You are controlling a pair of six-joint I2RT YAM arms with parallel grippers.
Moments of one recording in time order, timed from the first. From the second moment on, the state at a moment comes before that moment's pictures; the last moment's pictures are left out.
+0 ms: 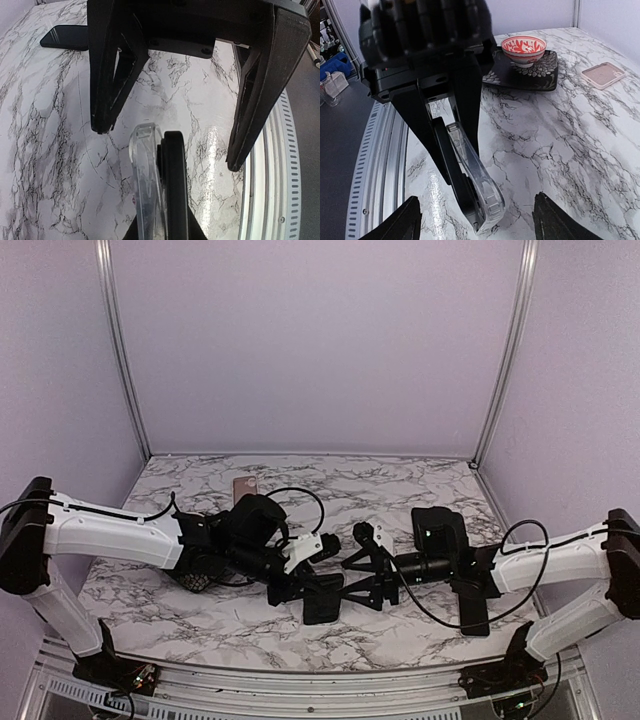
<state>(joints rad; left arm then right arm) -1.06 1.62 1.00 -0.12 0.33 0.17 0.86 1.32 0.54 0.40 -0.56 -0.06</state>
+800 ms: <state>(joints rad) -1.08 1.68 1.00 -0.12 0.27 0.19 0.85 1.43 0.58 0.42 -0.66 -0.06</state>
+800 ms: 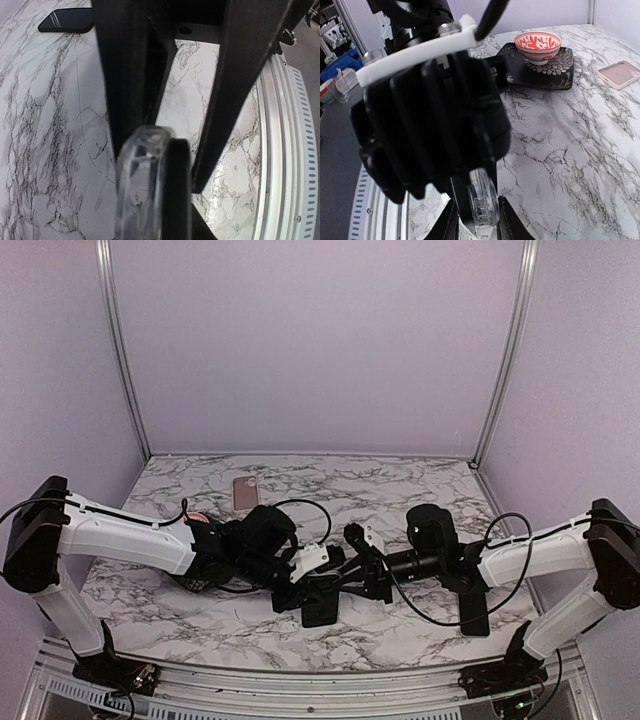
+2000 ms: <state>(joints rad) -1.05 1.47 0.82 0.05 0.41 0.11 0.85 1.36 0.63 0.27 -0.79 -0.13</state>
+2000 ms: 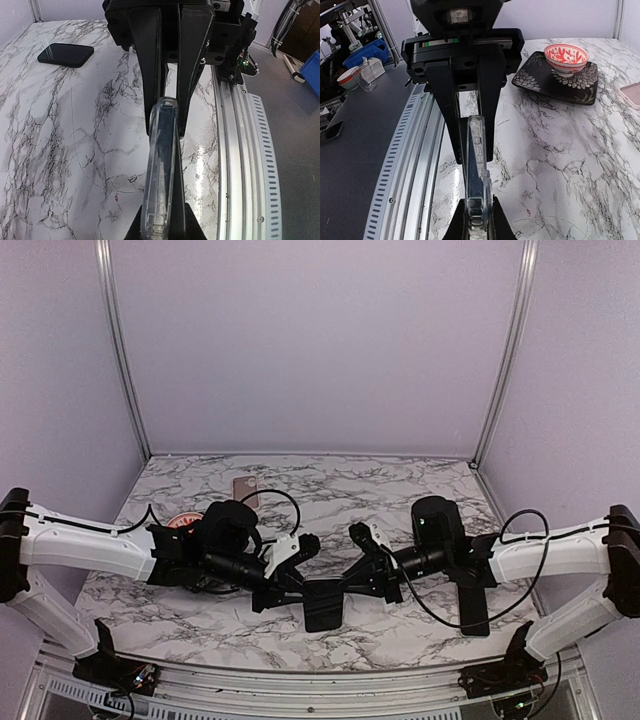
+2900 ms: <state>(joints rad) -1.06 1.36 0.90 -0.02 0.38 0.00 0.93 1.42 0.64 0.35 -0.69 -0.15</state>
